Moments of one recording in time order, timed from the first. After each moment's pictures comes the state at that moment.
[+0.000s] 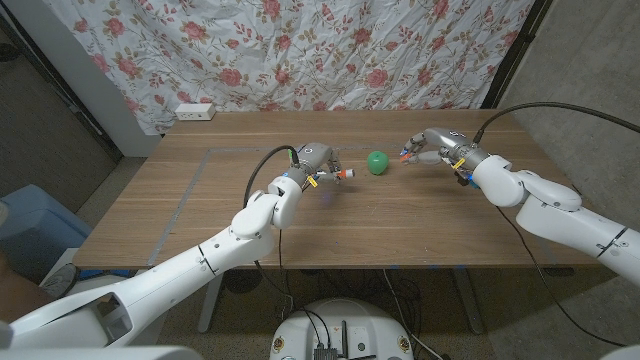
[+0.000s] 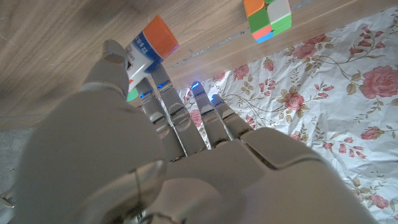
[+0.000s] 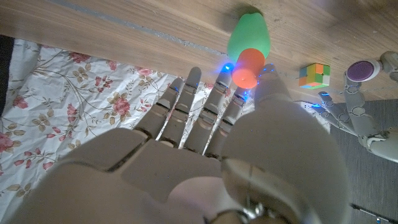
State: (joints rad) left arm 0.76 0.66 0.85 -1.94 0.88 0.51 0.03; left_hand 0.98 -0.05 0.29 -0.17 0.19 1.10 -0.17 0.20 0.20 1.18 -0.19 0.20 0.20 0.59 -0.06 0.19 0.17 0.25 -0.01 0.19 0.17; right arm -0.95 -1.05 -0.44 -1.95 -0.34 -0.17 -0.04; right_hand 1.05 0.03 0.21 -0.14 0.18 0.87 -0.22 0.50 0.20 1.06 -0.21 0.27 0.35 0.59 -0.05 0.54 0.26 0.50 -0.01 0.19 0.16
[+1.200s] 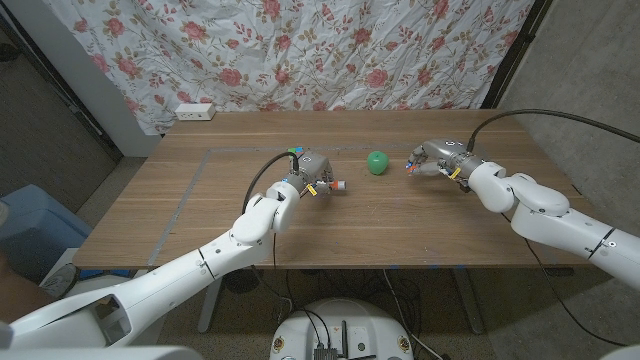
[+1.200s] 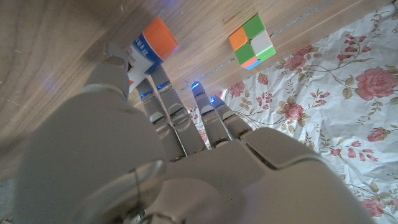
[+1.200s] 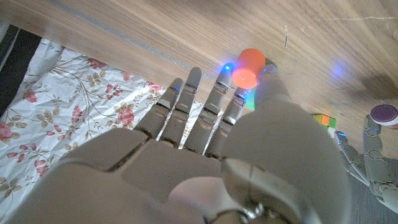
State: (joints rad) left arm 0.76 0.66 0.87 -1.90 1.00 0.52 -0.08; left_hand 0.97 -0.03 0.29 -0.16 0.19 1.09 -0.16 0.19 0.20 1.16 -0.21 0.19 0.20 0.59 -0.05 0.19 0.17 0.22 0.00 0.19 0.16; right arm -0.90 -1.04 -0.54 -1.91 -0.52 -0.24 0.01; right_hand 1.05 0.04 0.21 -0.15 0.18 0.88 -0.22 0.50 0.20 1.06 -0.21 0.27 0.35 0.59 -0.05 0.54 0.26 0.50 -0.01 0.19 0.16
